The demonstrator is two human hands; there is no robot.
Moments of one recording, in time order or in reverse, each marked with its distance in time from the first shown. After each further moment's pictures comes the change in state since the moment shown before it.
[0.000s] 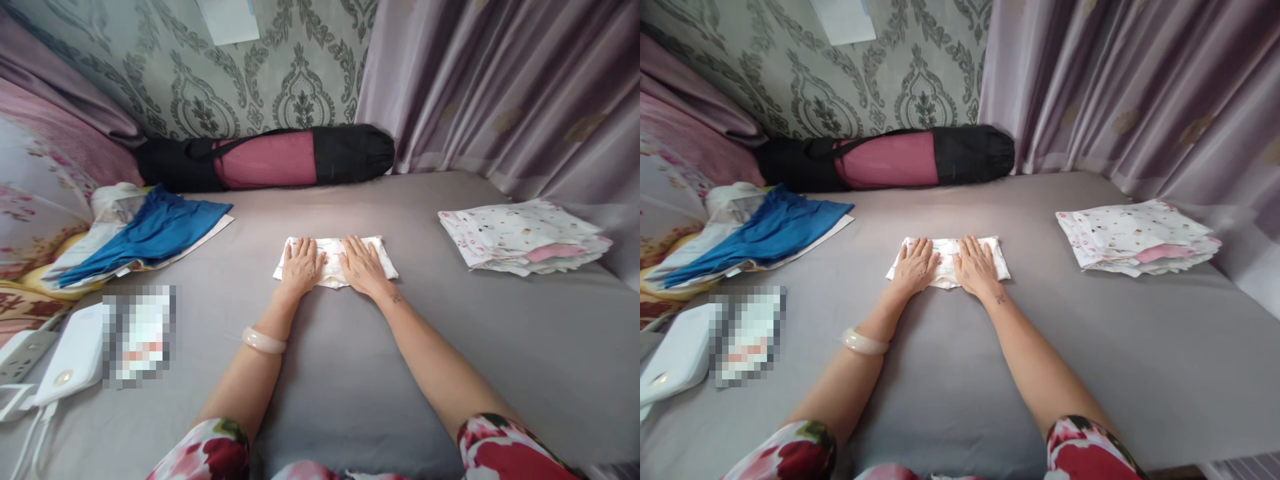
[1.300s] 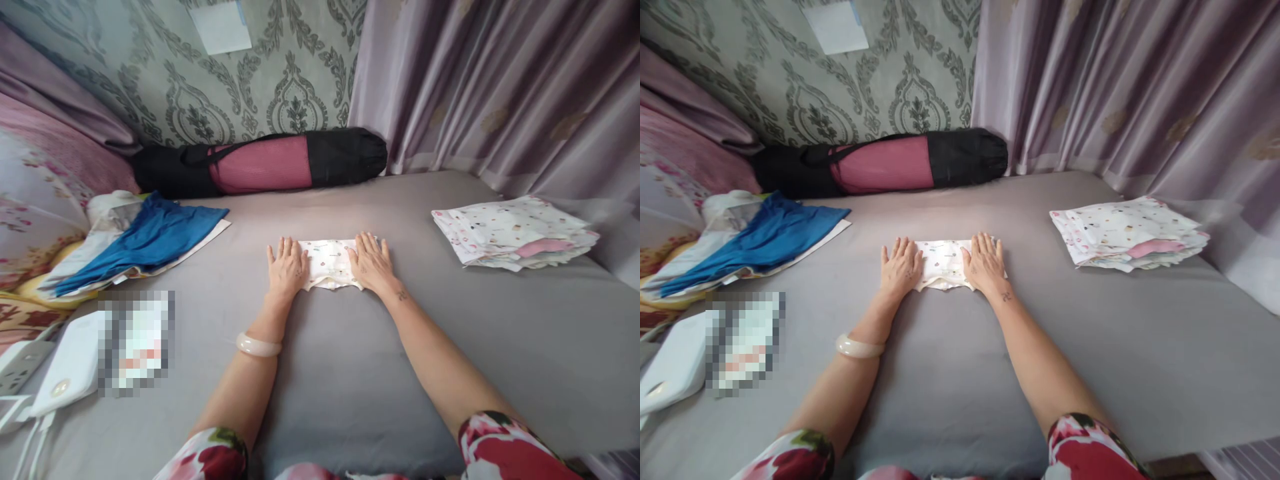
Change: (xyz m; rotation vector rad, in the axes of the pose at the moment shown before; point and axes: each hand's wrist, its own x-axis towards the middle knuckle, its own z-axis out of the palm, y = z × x) left_hand -0.004 -0.014 -0.005 -0.025 0.087 -0.165; right_hand -0.001 0.020 -0.009 -0.076 0.050 0.139
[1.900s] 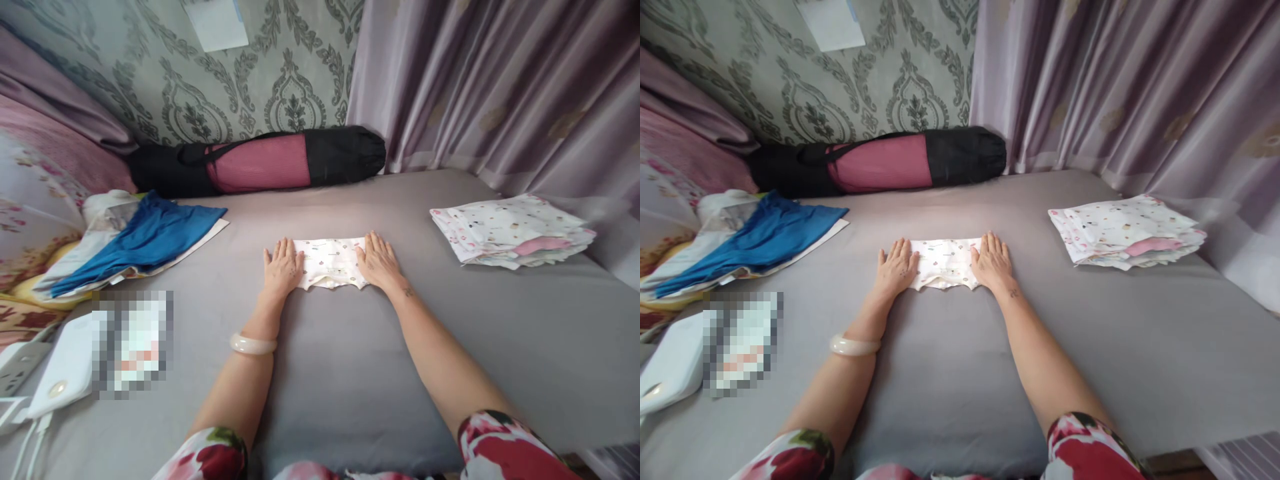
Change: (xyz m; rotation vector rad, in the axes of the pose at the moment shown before) left_hand 0.003 -0.012 0.005 -0.064 -0.096 -0.031; right_hand 0.005 0.023 0.010 0.010 -0.066 0.097
